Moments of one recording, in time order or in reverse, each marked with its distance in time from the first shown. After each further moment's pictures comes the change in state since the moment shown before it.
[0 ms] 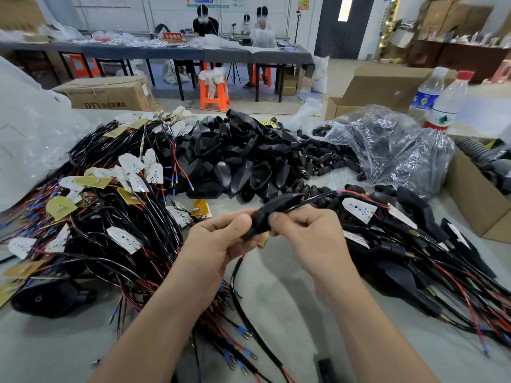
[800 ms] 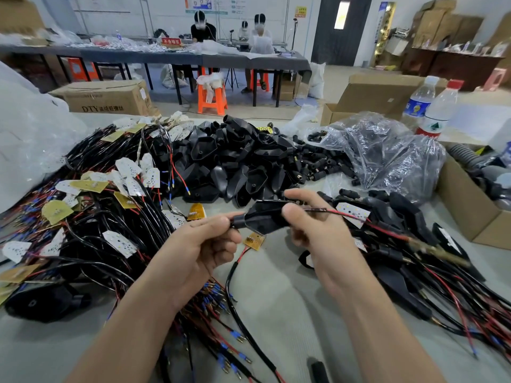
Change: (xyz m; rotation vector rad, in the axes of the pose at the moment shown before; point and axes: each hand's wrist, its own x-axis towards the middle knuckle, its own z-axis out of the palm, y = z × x) left_hand 0.000 0.015 -0.019 -0.001 -0.057 -0.073; right_hand 0.007 0.001 -0.021 0.395 -0.120 0.104
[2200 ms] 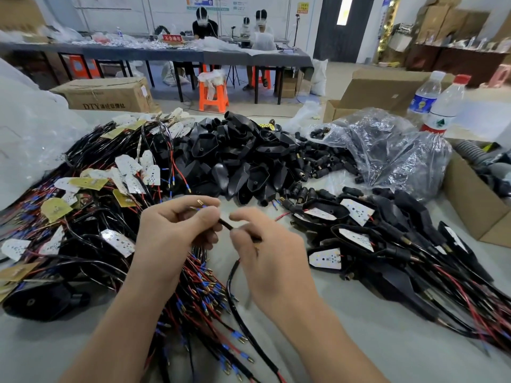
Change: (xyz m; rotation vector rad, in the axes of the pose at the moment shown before) left_hand -0.008 0.014 -0.007 0.316 0.222 0.434; right_hand -0.028 0.021 0.059 -0.723 -0.055 -0.400
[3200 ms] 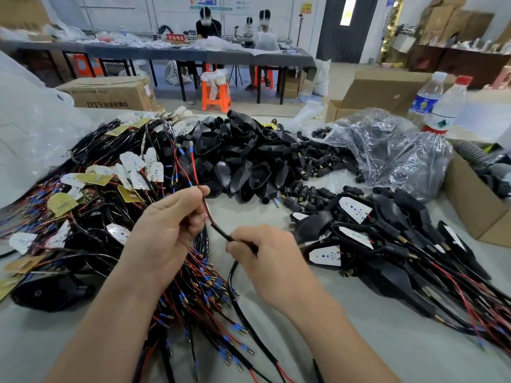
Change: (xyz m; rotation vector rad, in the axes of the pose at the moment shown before) left_hand 0.014 -0.006 -0.012 -0.281 0.004 -0.172; right_hand 0.002 0.011 -0.005 -0.002 -0.226 -0.006
